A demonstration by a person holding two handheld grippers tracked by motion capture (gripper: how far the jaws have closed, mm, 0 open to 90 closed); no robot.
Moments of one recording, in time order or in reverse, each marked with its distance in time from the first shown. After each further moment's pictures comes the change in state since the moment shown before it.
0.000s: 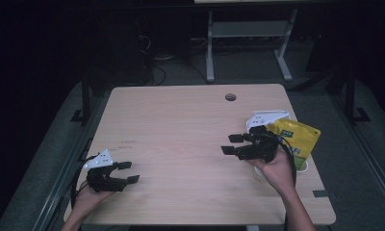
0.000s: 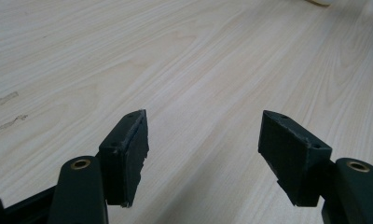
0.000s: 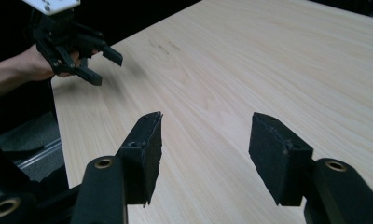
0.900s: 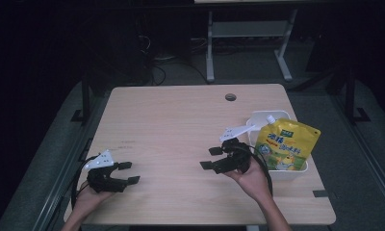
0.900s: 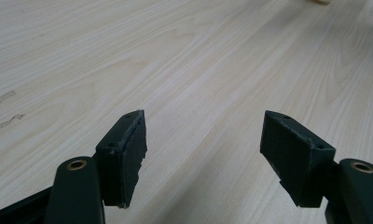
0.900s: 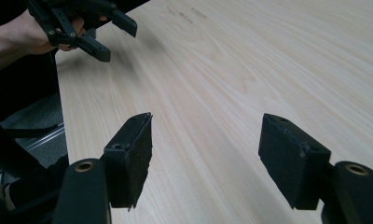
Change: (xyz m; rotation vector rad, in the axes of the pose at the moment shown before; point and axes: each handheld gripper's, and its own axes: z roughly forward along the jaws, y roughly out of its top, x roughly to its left) left arm -0.002 0.000 0.001 0.011 0.001 0.003; right arm 0.023 -0.015 0.066 0.089 0.060 -0.007
